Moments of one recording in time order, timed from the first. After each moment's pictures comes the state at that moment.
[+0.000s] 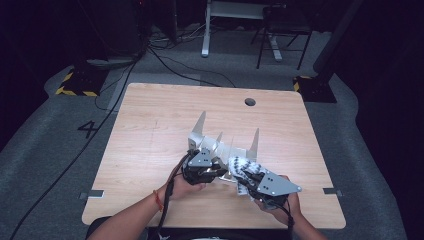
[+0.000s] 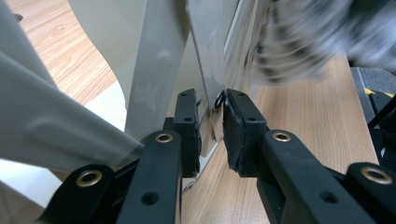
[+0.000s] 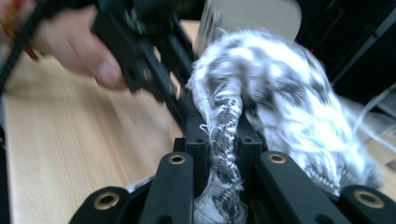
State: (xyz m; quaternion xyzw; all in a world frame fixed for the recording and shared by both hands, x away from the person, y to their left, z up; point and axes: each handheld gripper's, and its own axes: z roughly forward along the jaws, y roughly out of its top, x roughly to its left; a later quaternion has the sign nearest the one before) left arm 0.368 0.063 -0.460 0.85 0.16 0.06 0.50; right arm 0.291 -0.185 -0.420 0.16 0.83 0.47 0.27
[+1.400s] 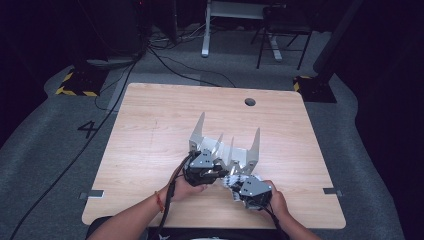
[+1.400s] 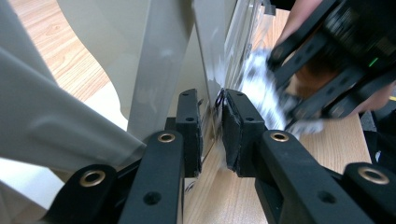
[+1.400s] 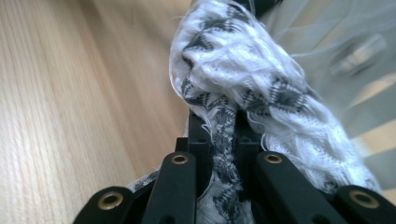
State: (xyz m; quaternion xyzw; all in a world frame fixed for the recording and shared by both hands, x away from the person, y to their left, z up) left arm 0.364 0.058 -0.460 0.85 0.16 0.05 0.50; right arm 0.313 -0.169 -0.495 0.15 0.89 0.37 0.24
